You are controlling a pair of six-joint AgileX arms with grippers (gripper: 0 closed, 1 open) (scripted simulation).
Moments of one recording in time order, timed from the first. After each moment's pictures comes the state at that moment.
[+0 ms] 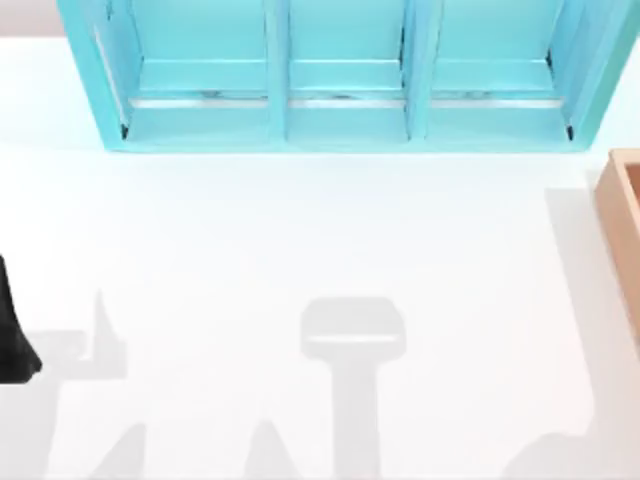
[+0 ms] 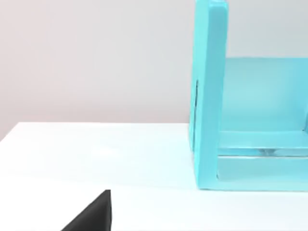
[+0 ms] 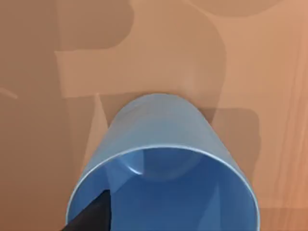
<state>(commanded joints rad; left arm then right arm) 0.00 0.00 0.00 0.00 0.00 0.00 -0.49 1.59 0.99 -0.97 0.00 -0.48</state>
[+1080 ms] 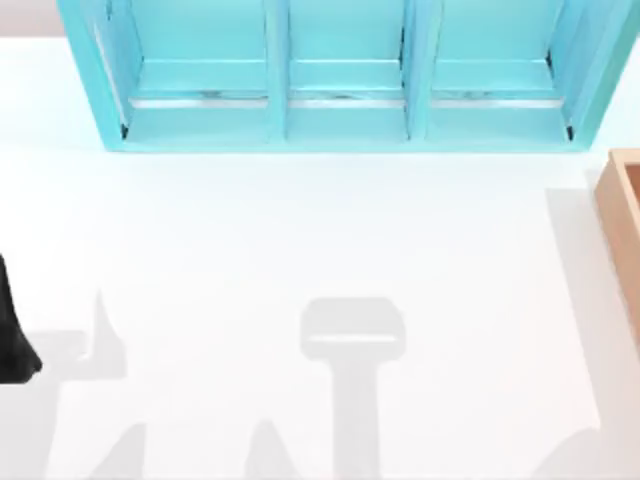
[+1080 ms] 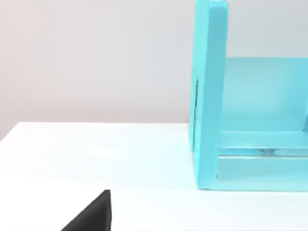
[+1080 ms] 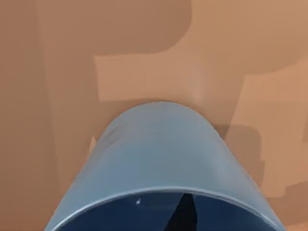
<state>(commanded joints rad) 0.00 0.00 0.00 0.00 0.00 0.00 -0.49 1.63 0.90 -0.84 0.00 -0.48</state>
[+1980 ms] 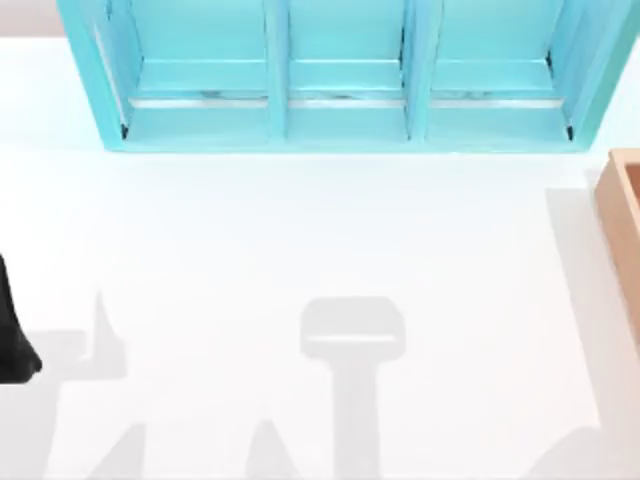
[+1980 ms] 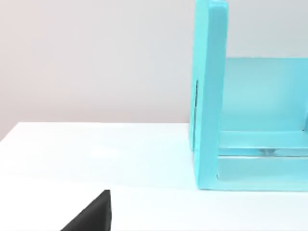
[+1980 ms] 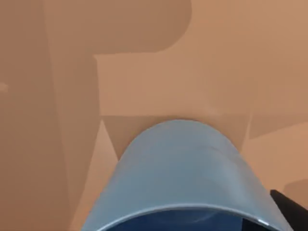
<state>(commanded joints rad) 0.00 0.00 0.00 0.00 0.00 0.00 -0.49 1.62 0.91 -0.86 0.00 -0.47</state>
